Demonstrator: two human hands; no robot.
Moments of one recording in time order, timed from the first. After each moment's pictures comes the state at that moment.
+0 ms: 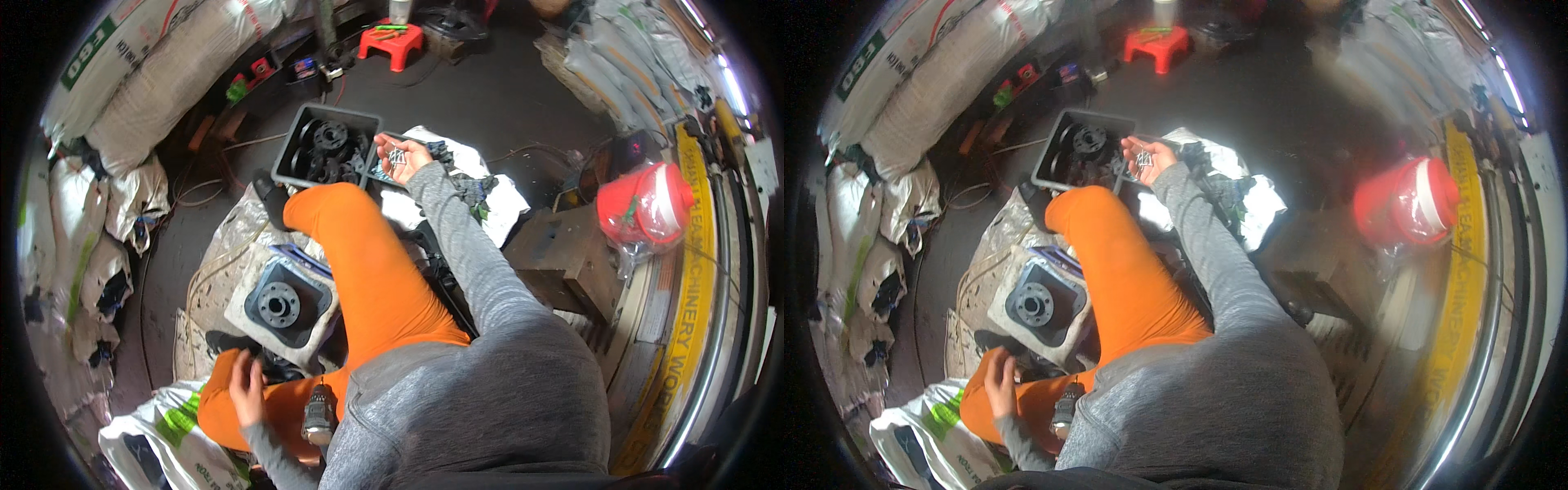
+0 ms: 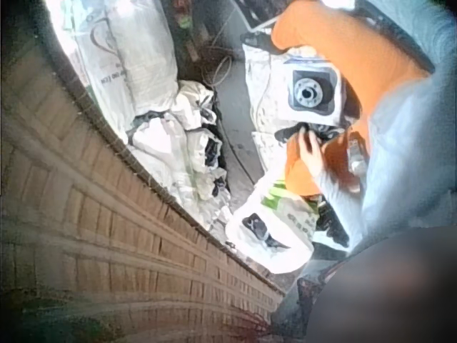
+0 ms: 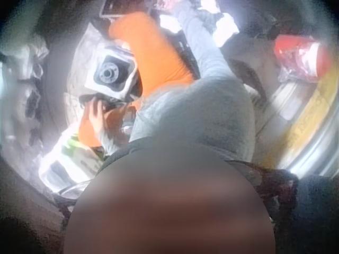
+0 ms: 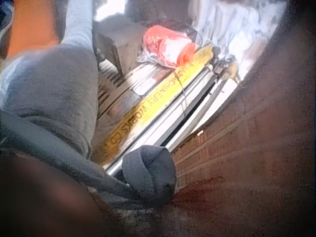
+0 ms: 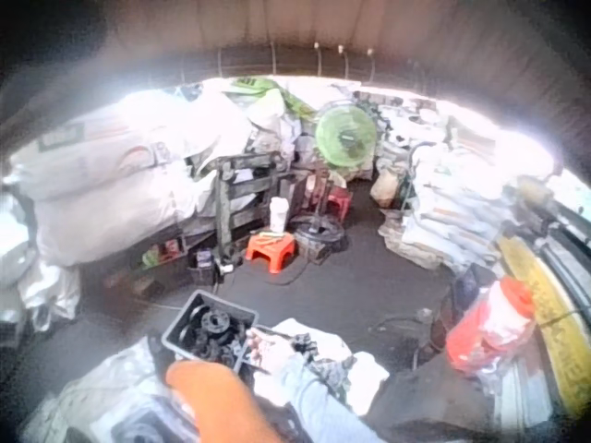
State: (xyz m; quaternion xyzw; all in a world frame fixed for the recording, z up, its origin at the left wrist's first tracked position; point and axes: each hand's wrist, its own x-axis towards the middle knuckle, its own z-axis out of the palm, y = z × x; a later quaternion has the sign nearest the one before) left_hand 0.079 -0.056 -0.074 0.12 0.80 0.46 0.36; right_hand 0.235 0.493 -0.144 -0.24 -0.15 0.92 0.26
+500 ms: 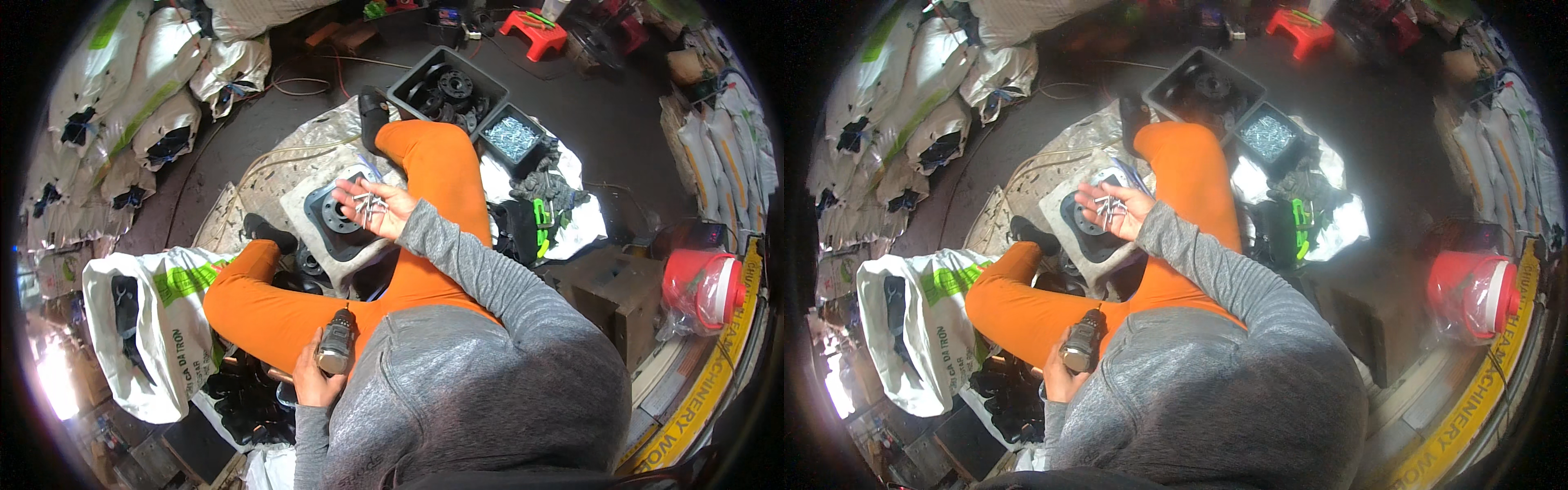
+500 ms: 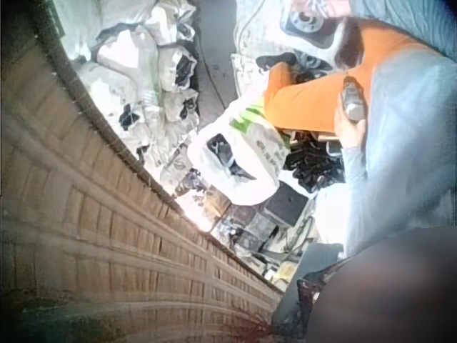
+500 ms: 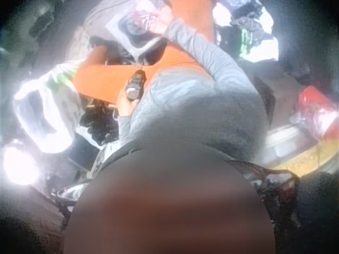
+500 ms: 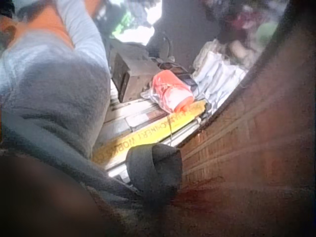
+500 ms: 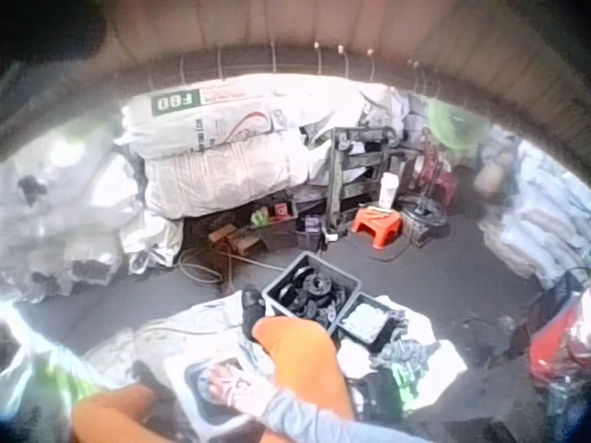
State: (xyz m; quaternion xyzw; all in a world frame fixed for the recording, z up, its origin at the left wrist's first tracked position) left_hand 0.251 -0.100 -0.021 0.20 0.91 0.26 0.24; right_hand 0.160 0.226 -0.113 -0.15 0.03 0.98 -0.09
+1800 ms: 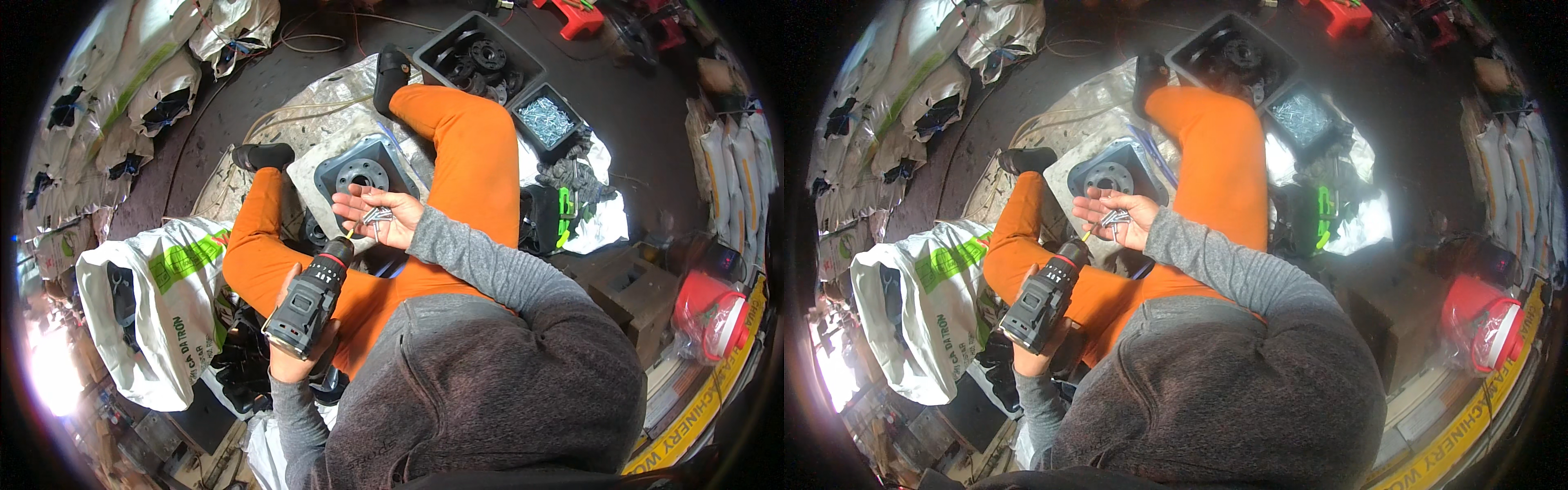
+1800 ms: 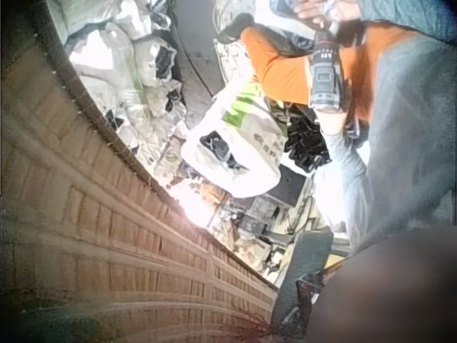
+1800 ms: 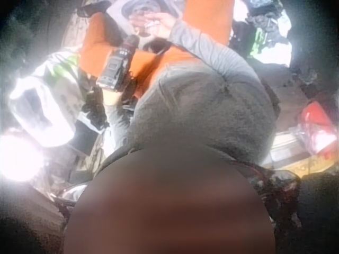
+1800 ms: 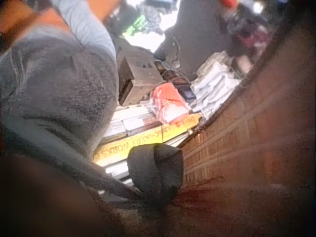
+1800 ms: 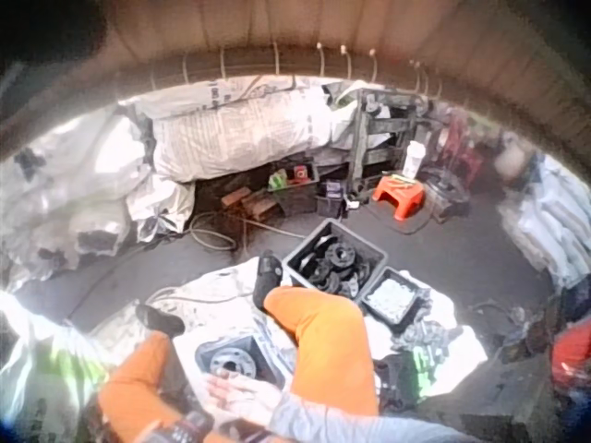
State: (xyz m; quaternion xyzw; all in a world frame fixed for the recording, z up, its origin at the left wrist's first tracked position) left_hand 0.166 -0.061 0.014 0.17 0.82 0.46 0.30; right_hand 0.166 0.187 -0.130 -0.18 0.00 0.97 -0.17
